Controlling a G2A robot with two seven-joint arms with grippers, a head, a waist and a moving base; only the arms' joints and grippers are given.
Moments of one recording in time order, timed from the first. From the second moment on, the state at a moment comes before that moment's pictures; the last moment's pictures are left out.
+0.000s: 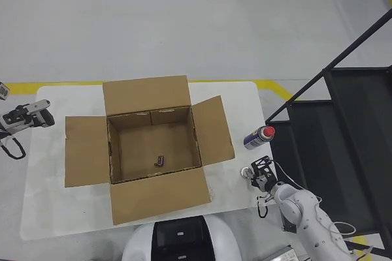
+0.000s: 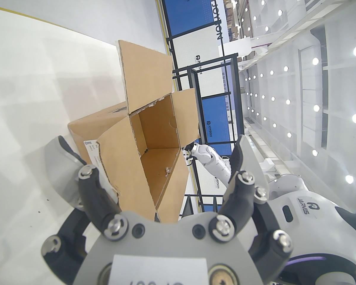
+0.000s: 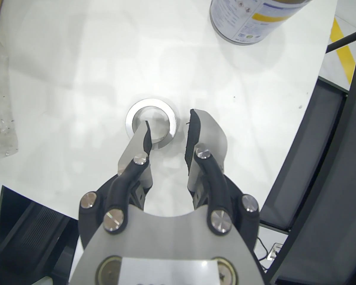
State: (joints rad) left arm 0.86 -0.79 -1.46 -0.99 -0.45 -0.42 -1.35; right arm -1.70 -1.13 1.48 -1.47 -1.22 -0.32 0.29
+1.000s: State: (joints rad) left arm 0.86 -0.79 -1.46 -0.99 -0.45 -0.42 -1.35; right arm -1.82 -1.11 1.52 -1.71 -1.32 -0.32 0.19
